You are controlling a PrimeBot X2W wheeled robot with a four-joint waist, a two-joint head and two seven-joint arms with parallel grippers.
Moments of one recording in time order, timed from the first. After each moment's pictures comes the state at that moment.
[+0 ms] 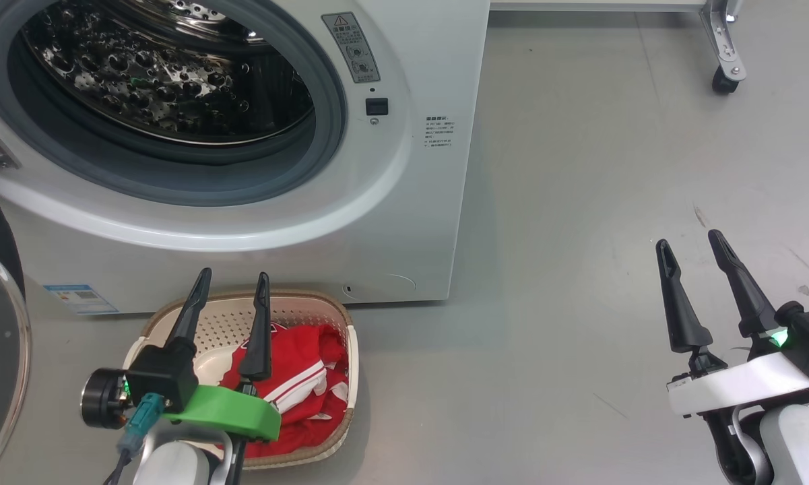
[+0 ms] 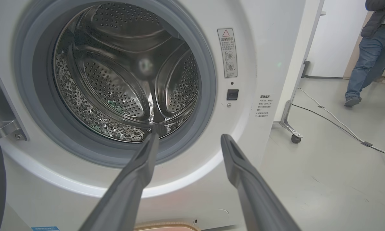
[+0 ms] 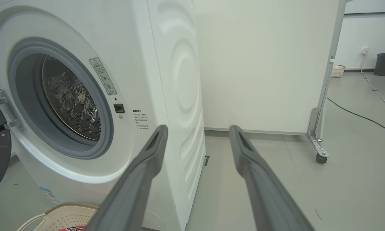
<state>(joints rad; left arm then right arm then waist) -0.13 0.03 -0.23 0.16 -0.27 0.04 -0.25 -0.05 -0.24 0.16 0.03 0.44 0.12 -0.26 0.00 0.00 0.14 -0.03</state>
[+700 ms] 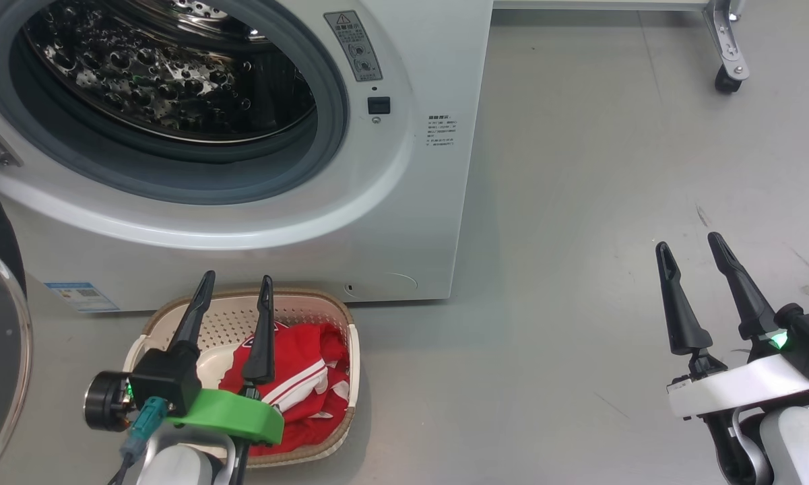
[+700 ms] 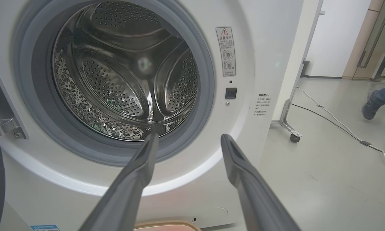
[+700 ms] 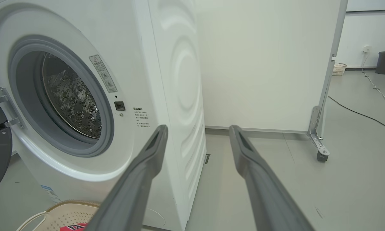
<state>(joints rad) -0.12 0.03 -0.24 0.15 -0.27 0.05 -0.25 -0.04 -0.24 0.16 0.03 0.44 0.12 -0.26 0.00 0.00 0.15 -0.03</state>
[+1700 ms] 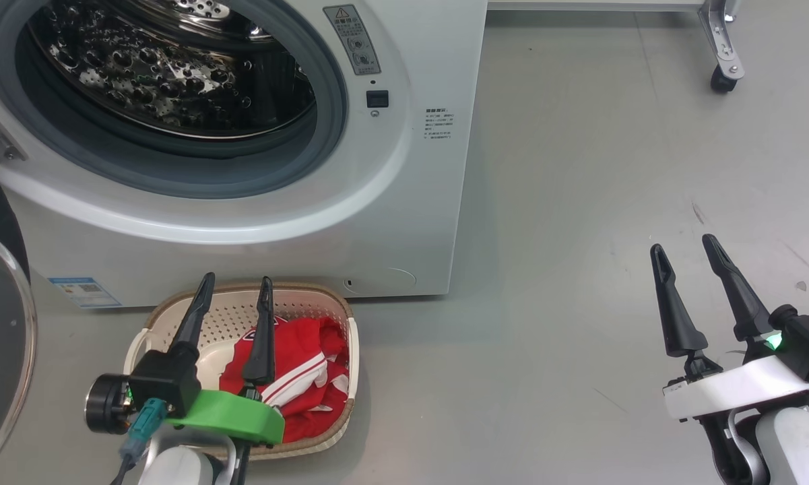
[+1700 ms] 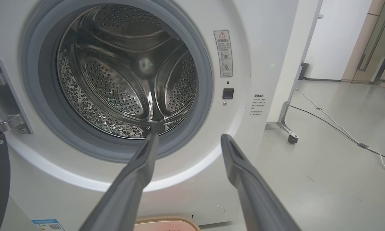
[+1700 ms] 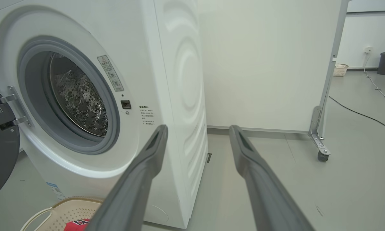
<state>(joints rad) -0.12 0.03 -0.24 0.15 -0.29 0.06 -0.25 -0.04 -0.24 0.17 0.04 0.44 0.12 -0.26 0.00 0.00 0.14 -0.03</state>
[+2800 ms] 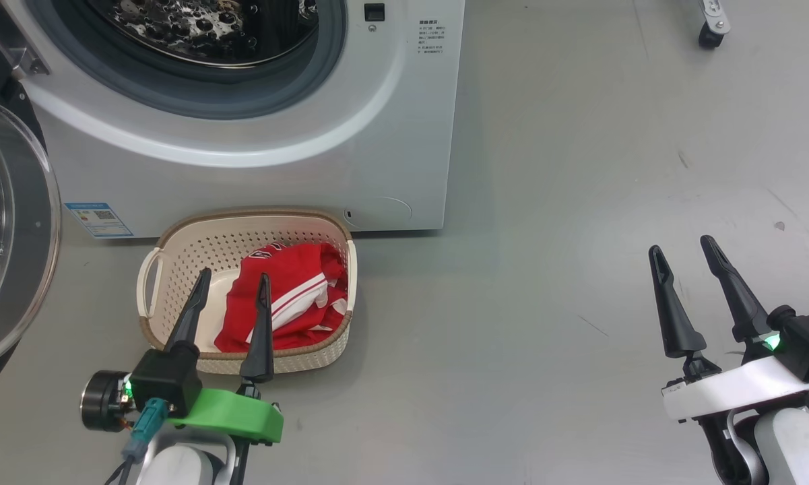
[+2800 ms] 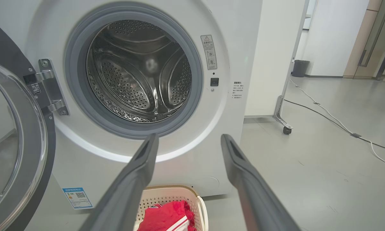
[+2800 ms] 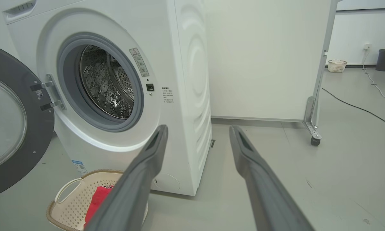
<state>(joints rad) -0.12 0.03 -0.24 0.13 -0.26 0.07 -0.25 -0.04 -0.24 0.17 0.04 0.44 0.12 -0.26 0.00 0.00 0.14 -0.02</state>
